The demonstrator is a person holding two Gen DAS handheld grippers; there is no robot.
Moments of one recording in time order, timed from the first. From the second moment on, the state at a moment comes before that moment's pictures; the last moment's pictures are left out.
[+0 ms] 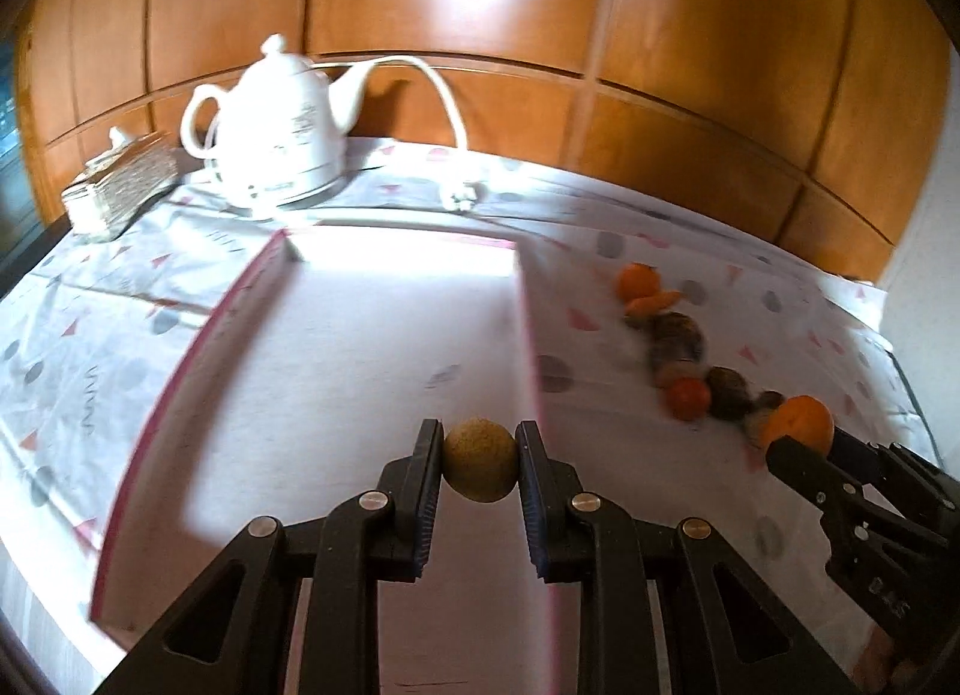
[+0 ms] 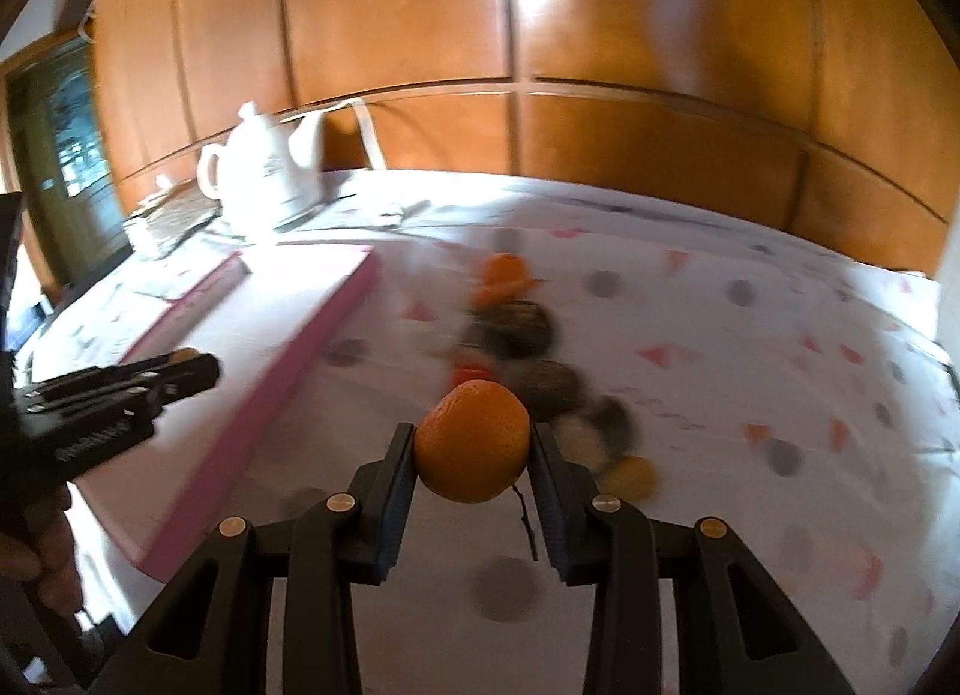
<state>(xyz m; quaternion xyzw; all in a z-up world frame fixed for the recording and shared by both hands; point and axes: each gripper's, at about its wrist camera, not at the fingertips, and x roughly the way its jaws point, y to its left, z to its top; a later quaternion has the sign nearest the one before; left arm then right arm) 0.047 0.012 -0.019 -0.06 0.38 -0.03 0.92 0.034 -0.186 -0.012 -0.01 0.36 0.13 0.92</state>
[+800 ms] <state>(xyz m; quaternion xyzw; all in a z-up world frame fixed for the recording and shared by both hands) 0.044 0.082 -0.033 -0.09 0.39 0.08 0.91 0.068 -0.055 -0.009 -0.01 0.38 0.24 0.89</state>
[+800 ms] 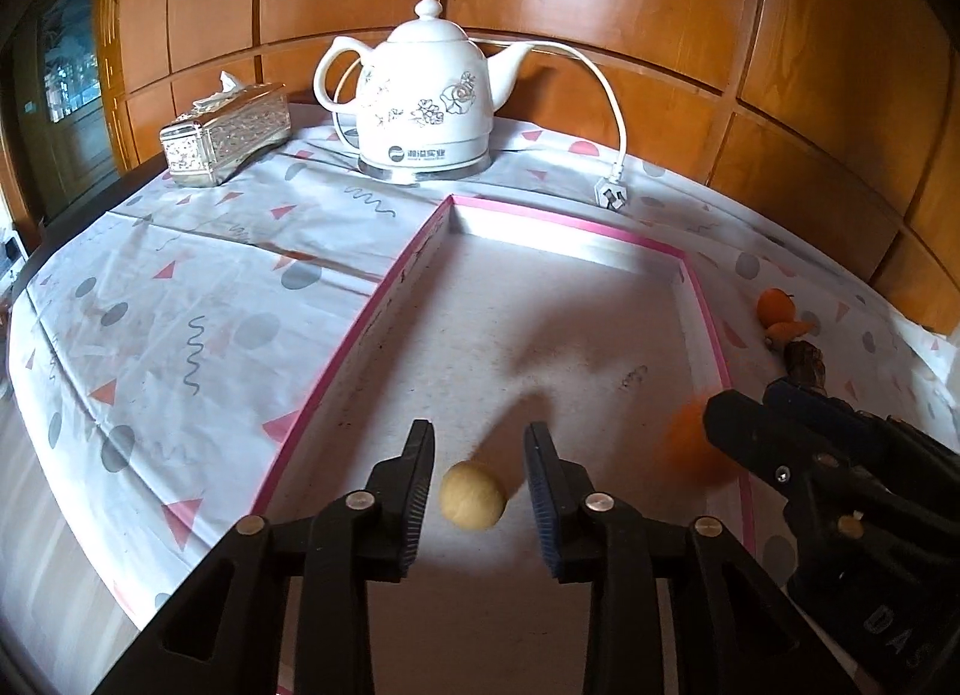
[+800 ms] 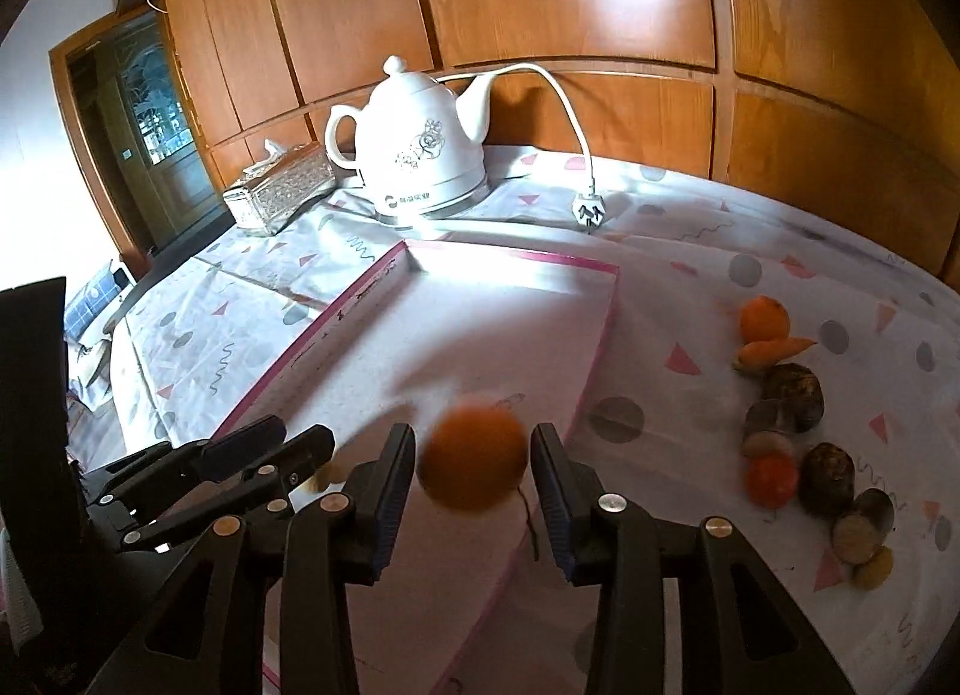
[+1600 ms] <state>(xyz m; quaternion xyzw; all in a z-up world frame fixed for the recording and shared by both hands) 0.030 0.034 -0.012 -0.08 0.37 -0.01 0.92 0.033 -0.183 -0.017 0.07 0.37 0.07 0.92</state>
